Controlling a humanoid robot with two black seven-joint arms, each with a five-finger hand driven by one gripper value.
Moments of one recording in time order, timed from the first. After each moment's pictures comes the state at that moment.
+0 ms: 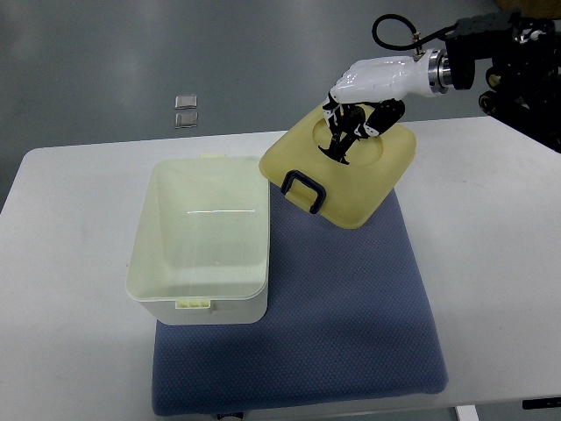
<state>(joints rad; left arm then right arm) 0.00 0.00 -0.02 -0.15 0.01 -0.01 0.06 1.37 -0.43 0.03 0.82 -1.67 0.18 0.61</state>
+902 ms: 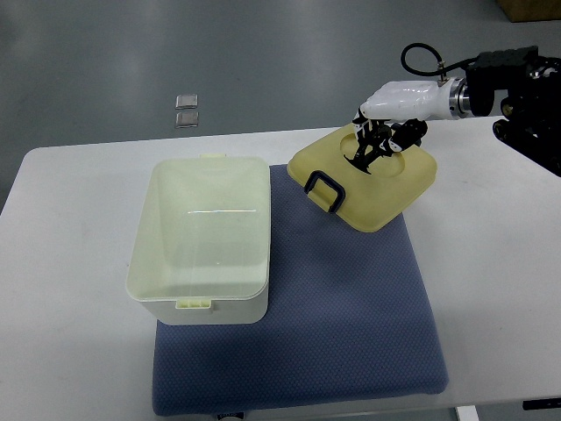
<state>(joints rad) 0.00 0.00 -0.02 -0.15 0.01 -0.01 0.06 1.26 -0.42 0.04 0.69 -1.66 0.13 0.61</state>
